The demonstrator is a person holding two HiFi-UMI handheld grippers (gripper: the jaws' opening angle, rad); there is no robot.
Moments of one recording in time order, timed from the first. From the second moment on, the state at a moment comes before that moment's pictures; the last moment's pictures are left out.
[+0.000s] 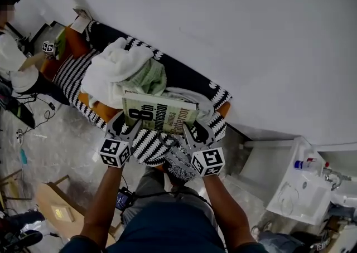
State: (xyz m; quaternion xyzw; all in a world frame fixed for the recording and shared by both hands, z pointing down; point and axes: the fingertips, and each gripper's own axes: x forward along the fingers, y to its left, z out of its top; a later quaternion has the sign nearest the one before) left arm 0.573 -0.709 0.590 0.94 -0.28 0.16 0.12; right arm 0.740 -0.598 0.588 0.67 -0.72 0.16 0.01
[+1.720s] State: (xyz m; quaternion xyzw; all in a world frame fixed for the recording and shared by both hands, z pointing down) left arm 0.594 -0.787 1.059 0.81 -0.14 0.46 0.32; right arm 0.743 -0.658 1.042 0.63 -0.55 0.53 0.14
